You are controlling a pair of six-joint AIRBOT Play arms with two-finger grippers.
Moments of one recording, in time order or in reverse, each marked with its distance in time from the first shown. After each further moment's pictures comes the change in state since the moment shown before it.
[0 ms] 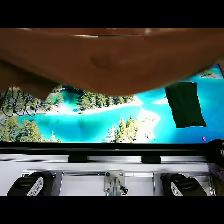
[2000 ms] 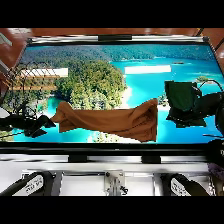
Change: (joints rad) left arm 0.244 -0.443 -0.894 -0.080 -0.175 0.060; right arm -0.364 -0.406 -0.695 0.458 -0.160 -0.053
